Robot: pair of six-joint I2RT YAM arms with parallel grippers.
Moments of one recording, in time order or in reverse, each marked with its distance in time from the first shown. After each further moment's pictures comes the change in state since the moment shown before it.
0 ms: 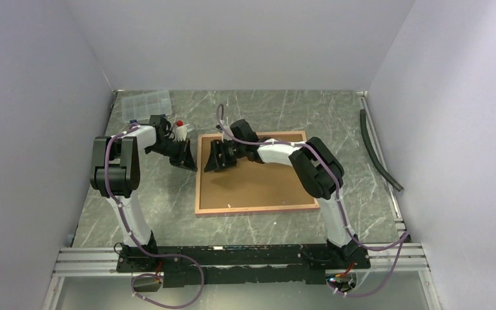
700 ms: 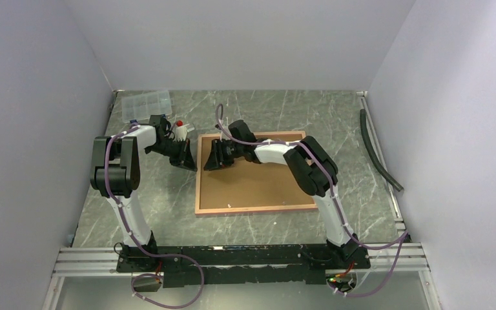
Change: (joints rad) left arm 0.000 0.000 0.002 -0.002 -0.003 -0.008; right arm -0.007 0.073 0.041 0.070 -0.006 0.059
